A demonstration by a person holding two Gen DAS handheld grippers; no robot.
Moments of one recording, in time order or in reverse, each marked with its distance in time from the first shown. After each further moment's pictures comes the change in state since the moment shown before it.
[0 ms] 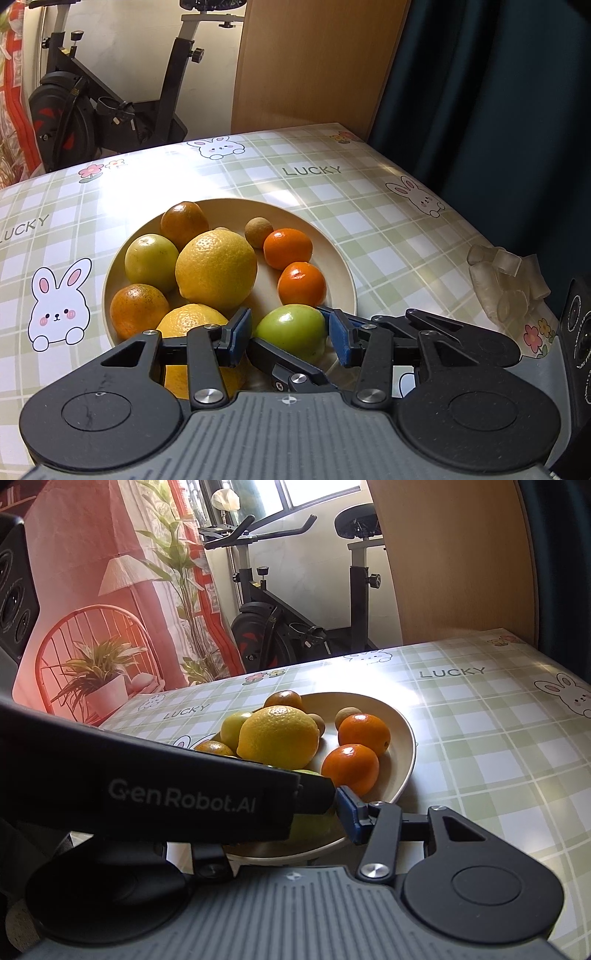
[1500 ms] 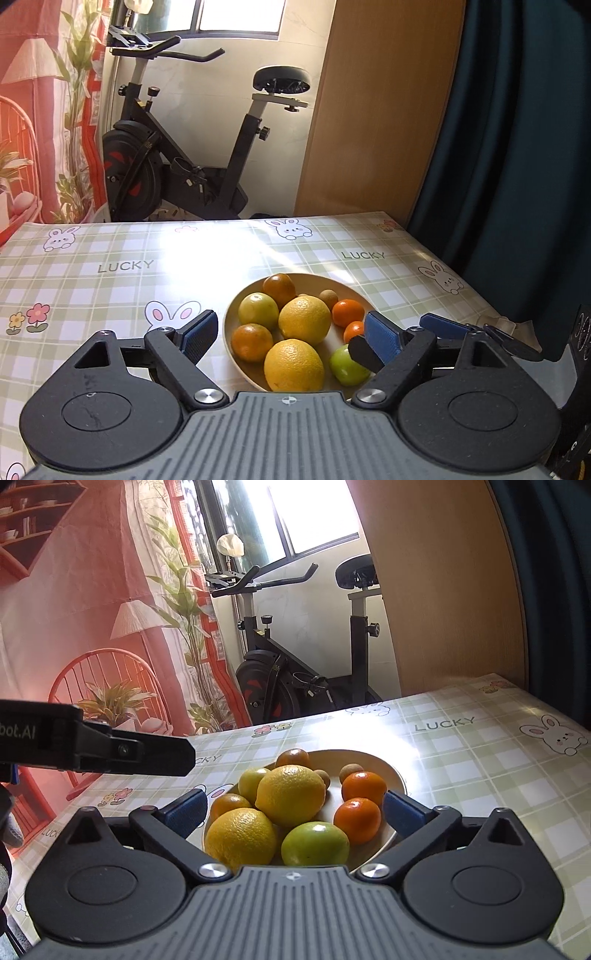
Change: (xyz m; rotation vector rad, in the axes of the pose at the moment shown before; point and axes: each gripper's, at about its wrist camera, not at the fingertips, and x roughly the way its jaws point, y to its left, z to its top) left arm -0.118 0.030 -0.009 -0.100 -0.240 0.148; right arm -0.041 0.013 0.016 0.000 -0.157 0.003
